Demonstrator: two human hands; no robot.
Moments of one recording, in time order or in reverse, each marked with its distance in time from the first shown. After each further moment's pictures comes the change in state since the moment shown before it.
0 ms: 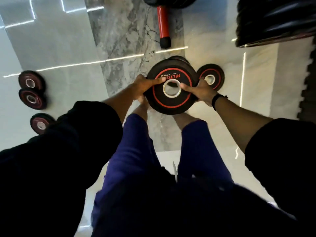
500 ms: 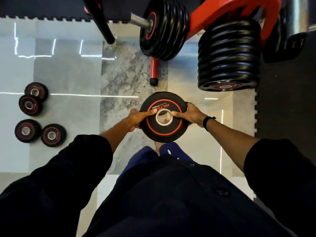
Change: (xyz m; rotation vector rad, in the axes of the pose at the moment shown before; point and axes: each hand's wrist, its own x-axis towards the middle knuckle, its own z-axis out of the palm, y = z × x) left_hand -0.173 -0.059 0.085 -0.221 0.071 0.104; right_hand -0.169 -0.014 -0.064 -0.378 -0.006 -0.135
